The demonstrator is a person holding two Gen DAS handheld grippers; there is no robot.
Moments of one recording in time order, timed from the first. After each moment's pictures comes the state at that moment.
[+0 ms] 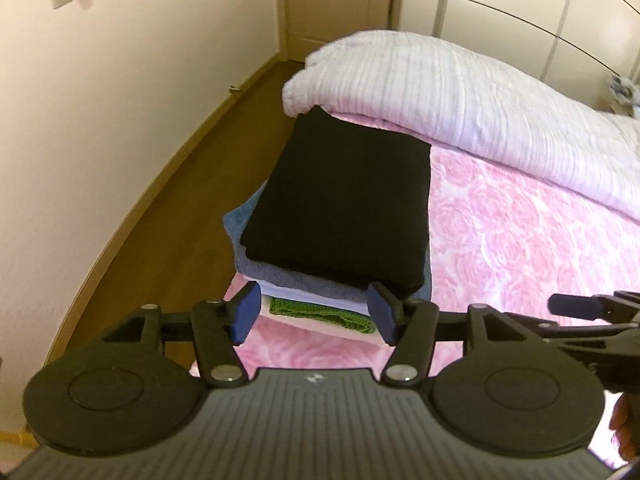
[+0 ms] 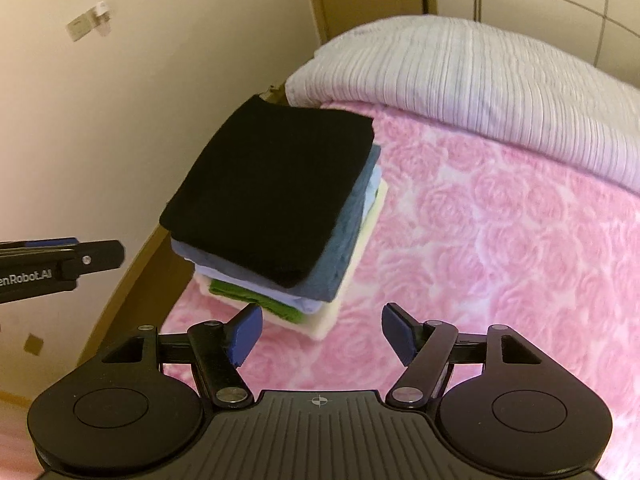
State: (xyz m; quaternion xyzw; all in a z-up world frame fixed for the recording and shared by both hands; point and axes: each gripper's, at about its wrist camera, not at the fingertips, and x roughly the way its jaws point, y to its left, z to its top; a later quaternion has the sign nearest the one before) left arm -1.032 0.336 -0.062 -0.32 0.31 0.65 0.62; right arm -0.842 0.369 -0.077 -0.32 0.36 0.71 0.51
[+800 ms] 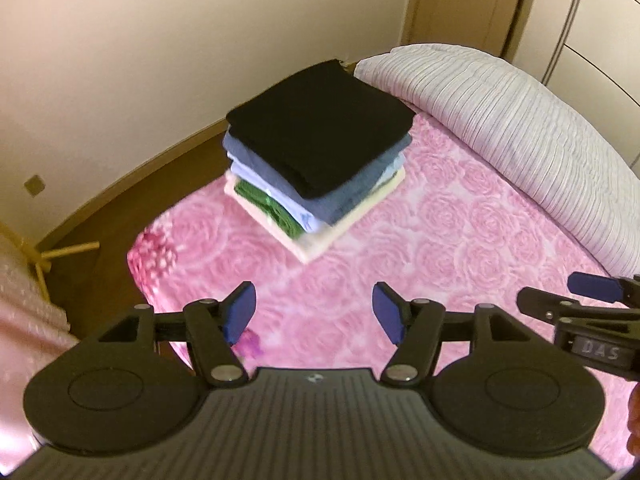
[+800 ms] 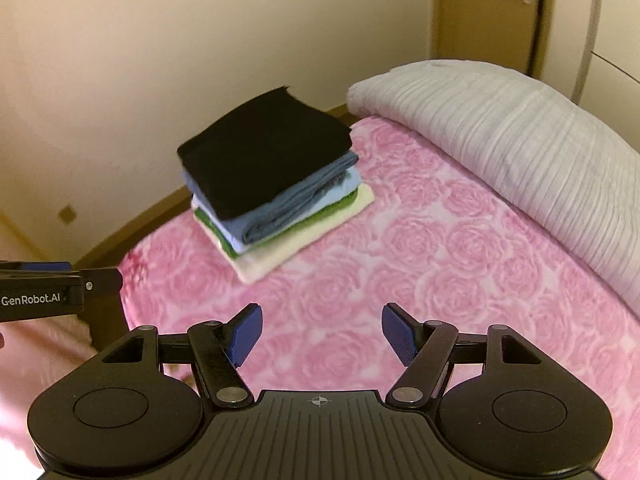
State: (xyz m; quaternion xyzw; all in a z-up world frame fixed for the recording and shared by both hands) left arm -0.813 0.248 -0.053 -0.41 0.21 0.77 0.45; right arm -0.641 0.363 -0.057 -0.38 0.24 0.82 0.35
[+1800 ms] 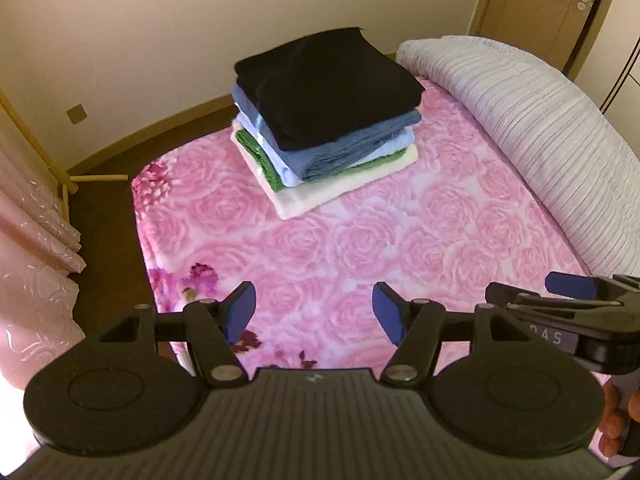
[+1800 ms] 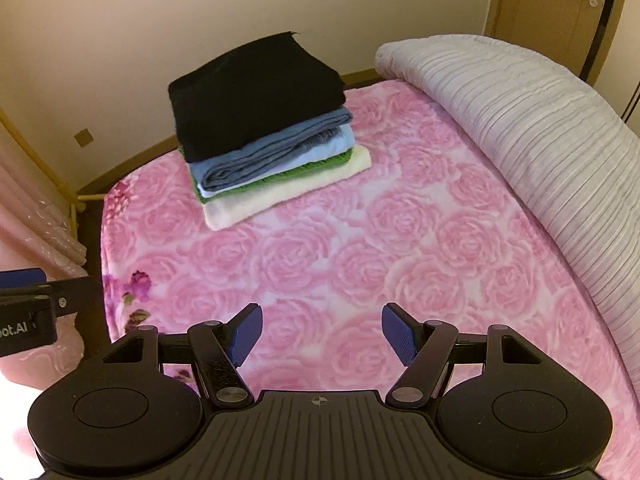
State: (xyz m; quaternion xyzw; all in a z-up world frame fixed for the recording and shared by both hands) left arm -0.727 0.306 -0.074 -0.46 0.19 0.80 0.34; right arm -0.601 0.452 -0.099 -0.46 0.21 0.82 0.27
